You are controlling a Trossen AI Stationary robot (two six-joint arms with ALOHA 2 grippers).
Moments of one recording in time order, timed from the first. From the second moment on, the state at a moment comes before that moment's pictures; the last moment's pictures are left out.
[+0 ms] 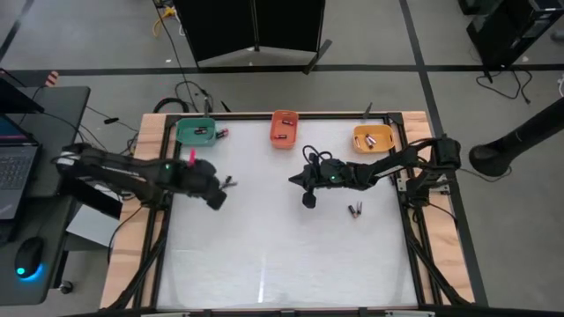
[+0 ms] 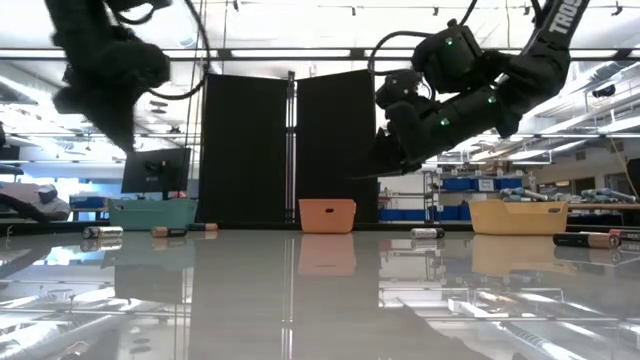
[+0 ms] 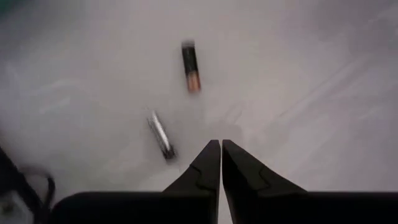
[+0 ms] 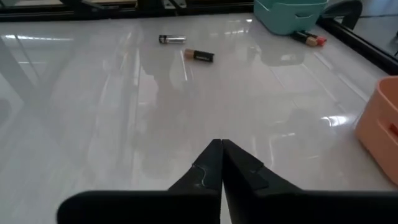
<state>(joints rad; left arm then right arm) -0.14 1.04 0.79 -1.02 -0.29 -1.06 -0.11 1.70 0.62 0.68 0.05 0.03</state>
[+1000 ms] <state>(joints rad) -0.20 1.25 0.62 -0.94 -0.32 -1.39 -0.15 1.69 0.62 0.72 -0.07 -0.02</state>
